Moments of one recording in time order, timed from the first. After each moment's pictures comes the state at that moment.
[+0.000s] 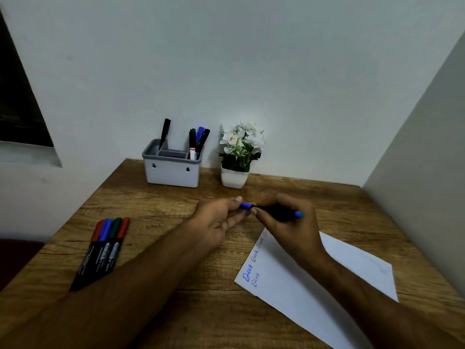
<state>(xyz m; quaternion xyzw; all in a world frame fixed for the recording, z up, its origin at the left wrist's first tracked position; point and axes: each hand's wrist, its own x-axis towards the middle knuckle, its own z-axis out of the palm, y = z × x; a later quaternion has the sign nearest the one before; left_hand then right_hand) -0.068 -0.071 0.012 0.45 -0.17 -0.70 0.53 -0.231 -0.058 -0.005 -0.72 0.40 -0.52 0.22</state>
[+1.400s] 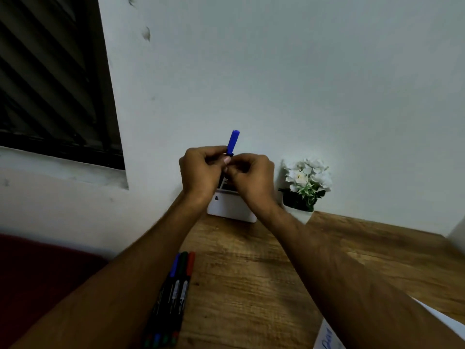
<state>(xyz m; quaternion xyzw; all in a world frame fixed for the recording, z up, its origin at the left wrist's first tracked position) 0.101 -0.137 0.075 0.55 -0.48 -0.13 0.67 -0.008 -0.180 0.058 -0.71 0.39 -0.53 0.25</state>
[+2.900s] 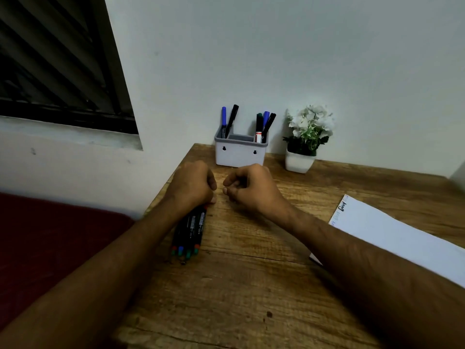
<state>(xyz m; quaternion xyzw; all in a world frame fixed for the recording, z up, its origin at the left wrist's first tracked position) 0.112 -0.034 0.013 0.76 -0.61 -0.09 0.20 -0.044 -0.072 0.000 -0.81 0.44 -0.30 0.25</state>
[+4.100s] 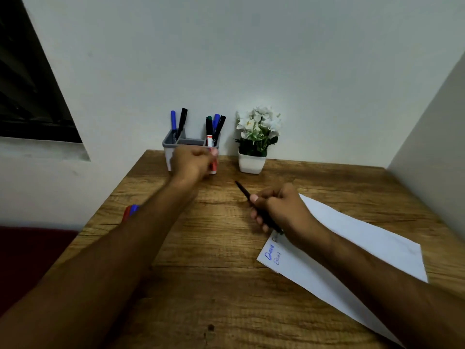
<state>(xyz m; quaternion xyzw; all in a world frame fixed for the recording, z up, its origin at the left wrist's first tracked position) 0.020 -0.105 0.027 0.63 -0.41 -0.36 0.55 -0.179 -0.044 0.013 -0.57 0.55 -0.34 0.50</state>
